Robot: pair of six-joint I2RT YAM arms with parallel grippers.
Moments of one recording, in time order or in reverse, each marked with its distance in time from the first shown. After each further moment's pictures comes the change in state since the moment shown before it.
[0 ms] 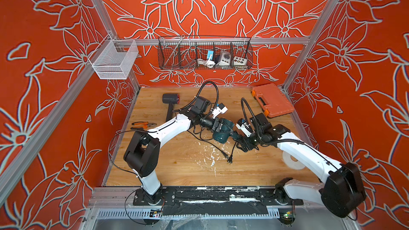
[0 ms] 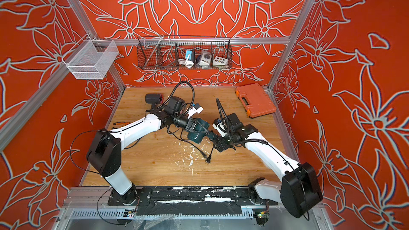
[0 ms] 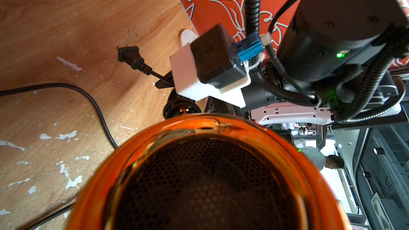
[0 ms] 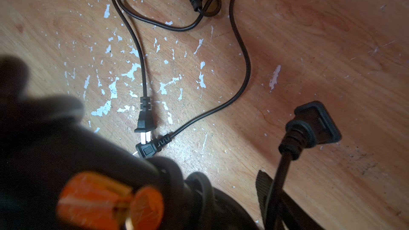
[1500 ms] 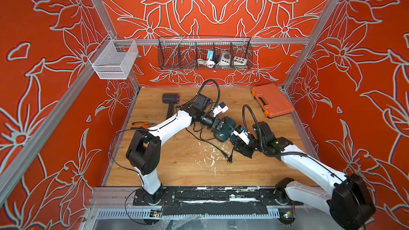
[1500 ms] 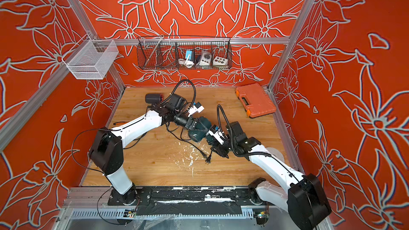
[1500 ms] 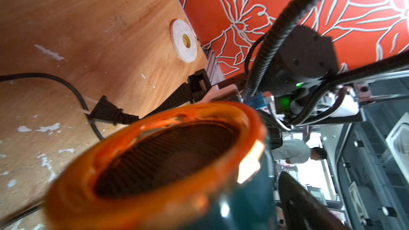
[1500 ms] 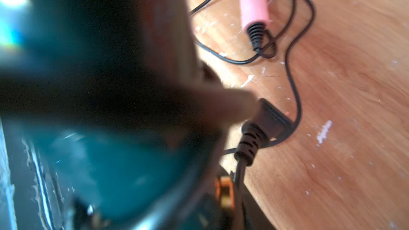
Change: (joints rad) left arm 0.002 0.033 0.119 -0.141 0.046 0.038; right arm 0.003 -0.157 -0.241 0.321 -0.188 -0.082
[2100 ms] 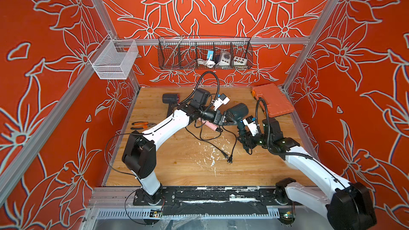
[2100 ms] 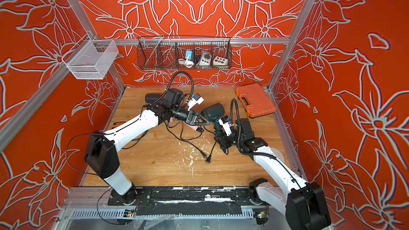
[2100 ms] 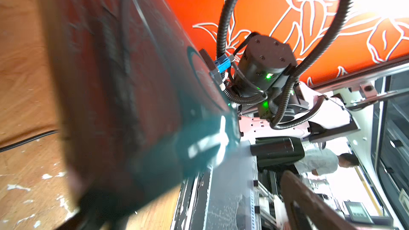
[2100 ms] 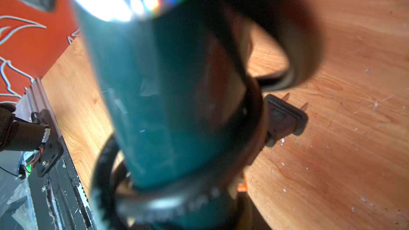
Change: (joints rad) left arm 0.018 -0.076 -0.008 0.161 -0.071 -0.071; right arm -0.152 -0.033 -0.021 0.113 -0.068 0.229
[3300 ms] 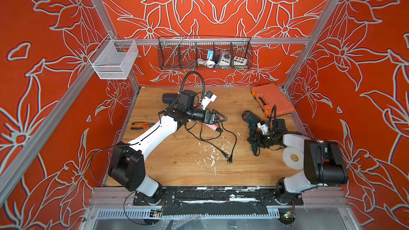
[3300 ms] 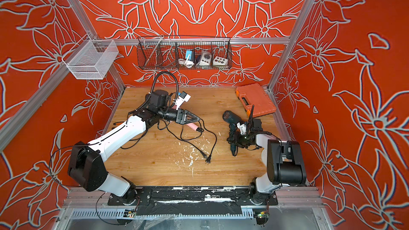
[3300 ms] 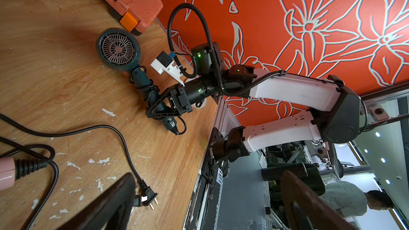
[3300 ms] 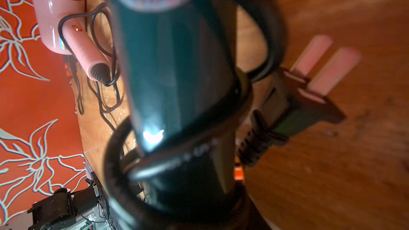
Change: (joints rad) left arm 0.088 -0.153 -0.172 0.119 -0.051 -0.058; right arm -0.401 0.463 0.021 -0.003 -0.216 0.196
